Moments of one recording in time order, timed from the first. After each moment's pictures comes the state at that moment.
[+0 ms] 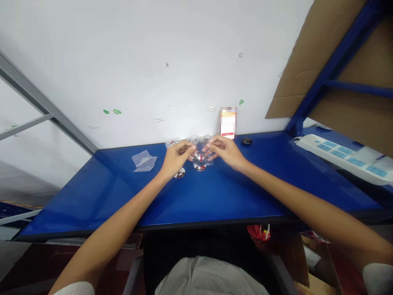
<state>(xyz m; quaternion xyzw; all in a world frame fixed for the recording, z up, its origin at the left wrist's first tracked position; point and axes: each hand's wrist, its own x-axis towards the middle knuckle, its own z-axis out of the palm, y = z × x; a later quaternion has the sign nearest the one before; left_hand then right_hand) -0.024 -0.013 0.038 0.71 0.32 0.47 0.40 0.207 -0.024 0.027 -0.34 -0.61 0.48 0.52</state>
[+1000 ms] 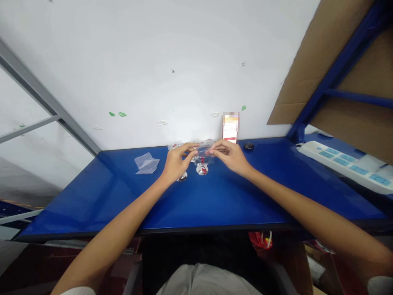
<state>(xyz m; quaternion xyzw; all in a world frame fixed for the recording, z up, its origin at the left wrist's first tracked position) -0.031 -0.013 0.040 0.78 0.34 0.47 0.22 0.210 -0.030 0.030 -0.34 -0.67 0.37 0.55</state>
